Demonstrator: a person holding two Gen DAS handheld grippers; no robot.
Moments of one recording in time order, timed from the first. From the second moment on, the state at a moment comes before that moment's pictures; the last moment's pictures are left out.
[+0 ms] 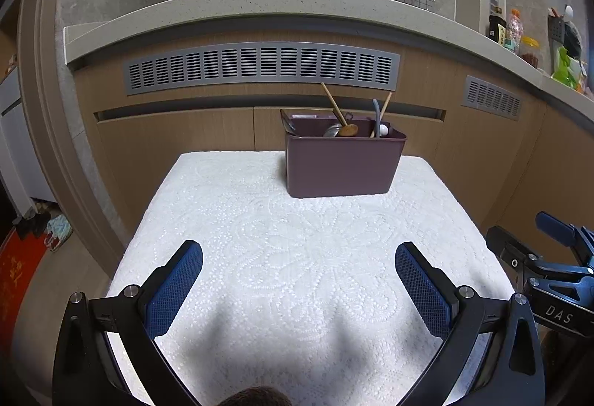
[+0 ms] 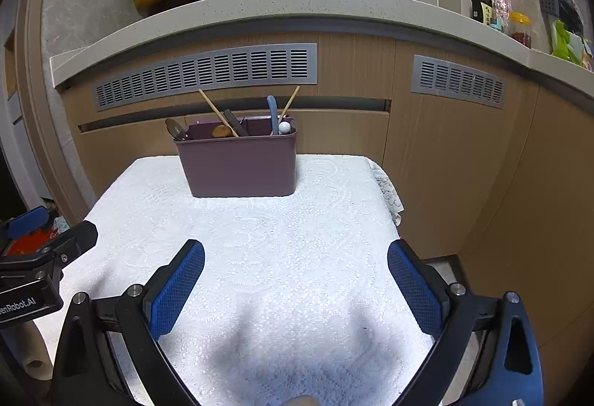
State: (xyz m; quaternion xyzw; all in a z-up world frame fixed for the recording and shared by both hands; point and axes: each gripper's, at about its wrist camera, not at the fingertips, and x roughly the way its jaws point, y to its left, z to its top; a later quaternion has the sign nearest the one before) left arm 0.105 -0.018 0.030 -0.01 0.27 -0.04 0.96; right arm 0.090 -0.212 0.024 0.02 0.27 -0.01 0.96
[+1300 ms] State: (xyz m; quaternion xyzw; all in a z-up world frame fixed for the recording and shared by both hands) left arm 0.102 -0.017 0.032 -0.01 0.27 -0.05 0.96; right arm 0.082 -0.207 0.030 0.01 0.26 -0.01 0.97
